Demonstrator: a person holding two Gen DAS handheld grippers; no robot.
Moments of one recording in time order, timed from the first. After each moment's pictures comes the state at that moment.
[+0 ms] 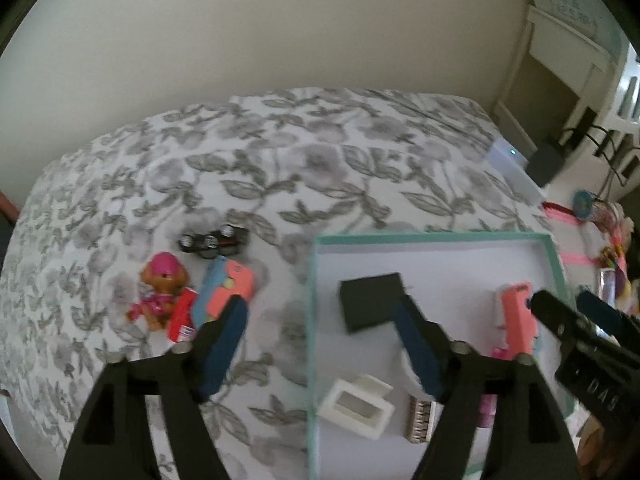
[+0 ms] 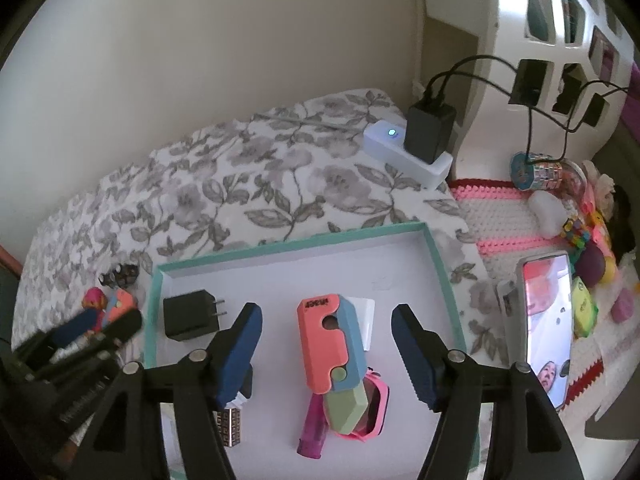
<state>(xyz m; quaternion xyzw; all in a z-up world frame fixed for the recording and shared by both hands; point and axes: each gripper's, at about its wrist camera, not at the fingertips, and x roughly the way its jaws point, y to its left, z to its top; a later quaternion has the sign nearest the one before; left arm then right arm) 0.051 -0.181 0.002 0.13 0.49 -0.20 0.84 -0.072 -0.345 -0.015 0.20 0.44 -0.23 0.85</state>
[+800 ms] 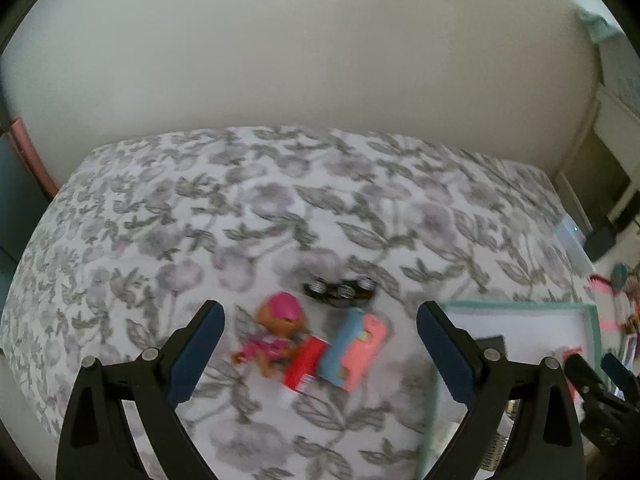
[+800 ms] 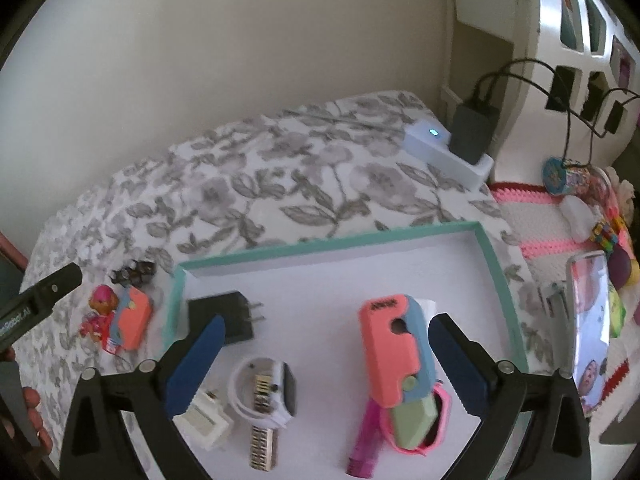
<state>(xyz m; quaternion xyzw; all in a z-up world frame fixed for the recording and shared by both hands) 0.109 -0.088 0.019 0.07 0.44 -0.13 0.88 -0.051 -0.313 -0.022 0.20 0.40 -0.22 0.87</state>
